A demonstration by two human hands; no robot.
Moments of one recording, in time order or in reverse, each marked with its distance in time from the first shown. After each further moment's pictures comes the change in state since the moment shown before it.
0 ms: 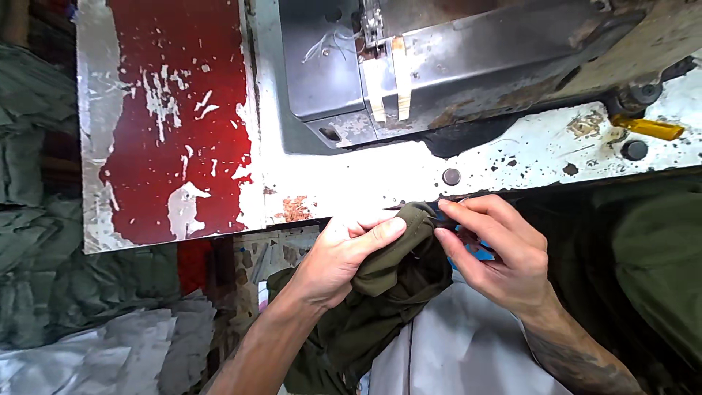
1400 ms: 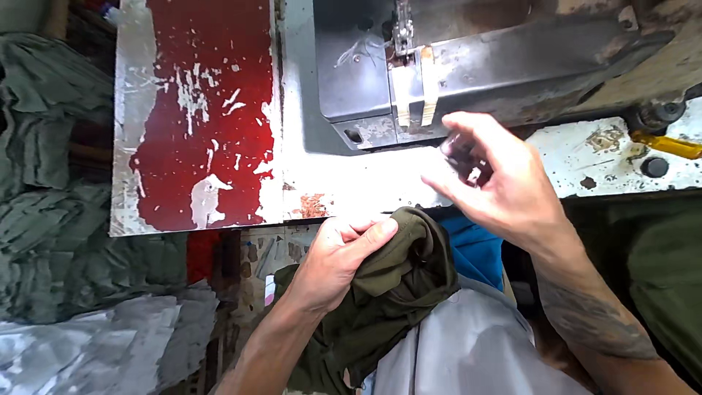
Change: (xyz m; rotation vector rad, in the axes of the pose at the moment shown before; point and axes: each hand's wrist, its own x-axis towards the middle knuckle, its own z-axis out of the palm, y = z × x) left_hand -0.019 0.000 -0.010 0.082 0.177 0.127; right_hand 0.074 0.010 -0.001 -0.096 -0.313 0.136
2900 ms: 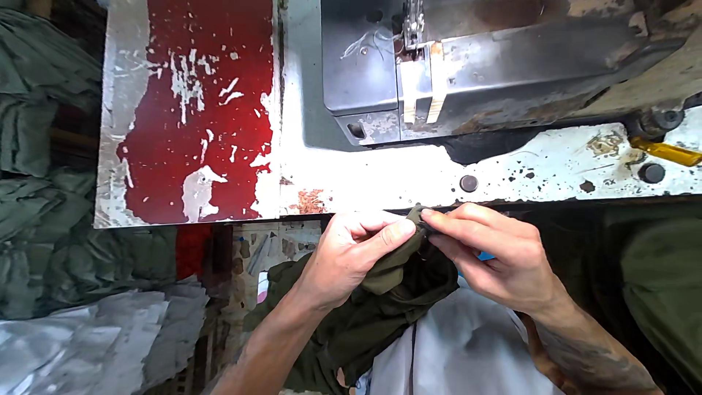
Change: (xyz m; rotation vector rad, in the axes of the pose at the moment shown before) left_hand -0.002 0.011 0.016 0.038 0.047 -0.023; right_hand -0.048 -0.004 0.023 0.191 0.056 -0.302
